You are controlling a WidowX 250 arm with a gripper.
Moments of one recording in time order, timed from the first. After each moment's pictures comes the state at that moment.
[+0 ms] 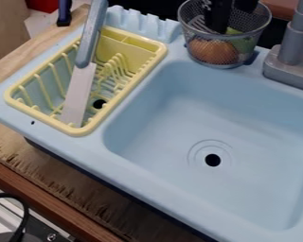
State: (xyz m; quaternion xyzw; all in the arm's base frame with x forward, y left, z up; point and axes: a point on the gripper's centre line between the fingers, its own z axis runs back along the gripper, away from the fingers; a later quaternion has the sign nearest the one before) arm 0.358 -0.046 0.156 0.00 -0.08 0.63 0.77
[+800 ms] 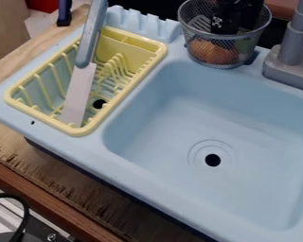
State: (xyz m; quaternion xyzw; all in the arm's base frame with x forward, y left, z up) arm 0.358 -0.043 0.140 0.01 -0.05 0.69 0.73
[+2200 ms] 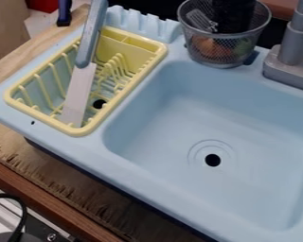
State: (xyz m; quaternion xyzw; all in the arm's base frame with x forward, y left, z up) arm 0.357 -0.036 0.131 0.01 -0.03 0.69 0.73
